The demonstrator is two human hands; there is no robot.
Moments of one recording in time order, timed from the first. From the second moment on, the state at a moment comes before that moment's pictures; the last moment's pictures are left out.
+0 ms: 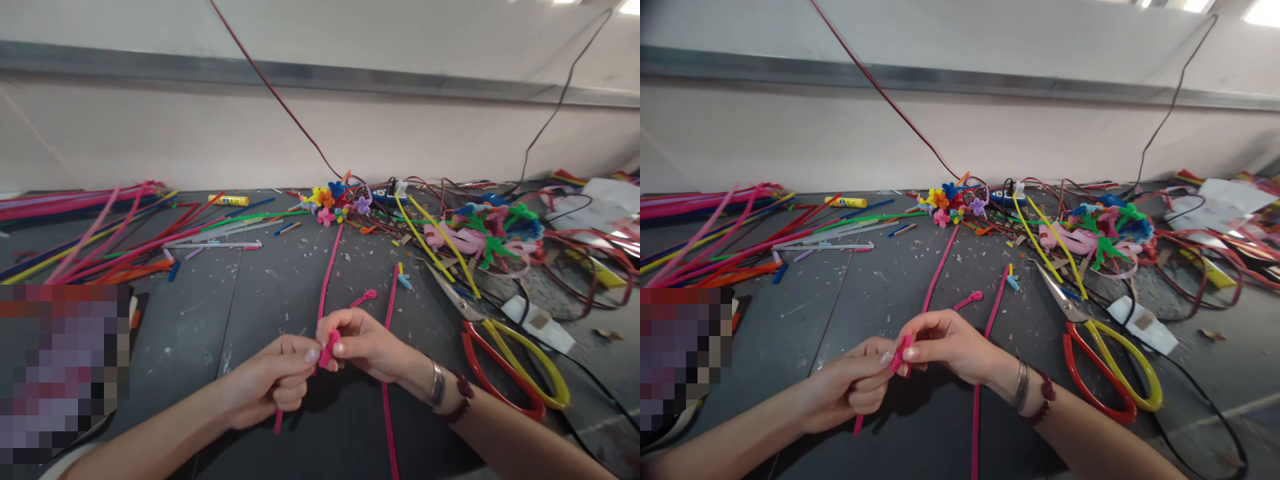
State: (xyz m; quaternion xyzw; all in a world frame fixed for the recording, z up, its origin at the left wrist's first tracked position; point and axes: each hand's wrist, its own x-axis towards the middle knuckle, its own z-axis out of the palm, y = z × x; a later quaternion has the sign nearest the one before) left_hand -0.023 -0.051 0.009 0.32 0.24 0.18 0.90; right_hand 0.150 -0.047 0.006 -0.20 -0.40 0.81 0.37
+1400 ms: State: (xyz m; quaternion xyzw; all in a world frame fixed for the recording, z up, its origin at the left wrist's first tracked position) left_hand -0.033 -0.036 0.032 0.86 0.39 0.26 0.19; right_hand 0.146 -0.043 0.001 -0.39 -0.55 0.61 0.42
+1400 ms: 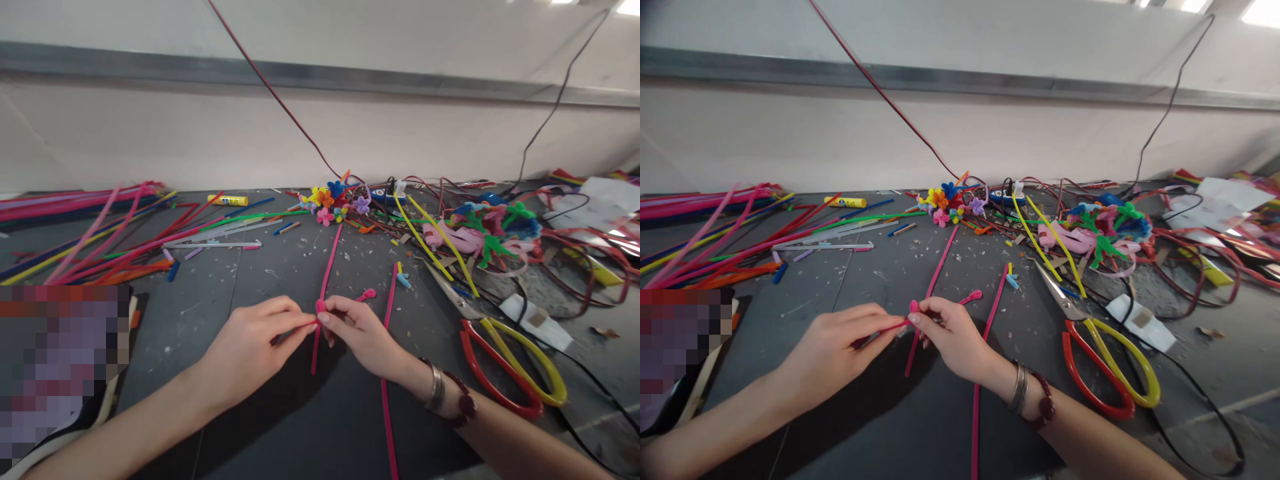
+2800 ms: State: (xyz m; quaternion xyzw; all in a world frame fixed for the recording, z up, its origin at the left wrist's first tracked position) left_hand -0.040 -0.007 0.055 0.64 0.43 0.15 0.62; right_hand 0.153 -0.051 0.017 -0.37 -0.74 0.44 0.36
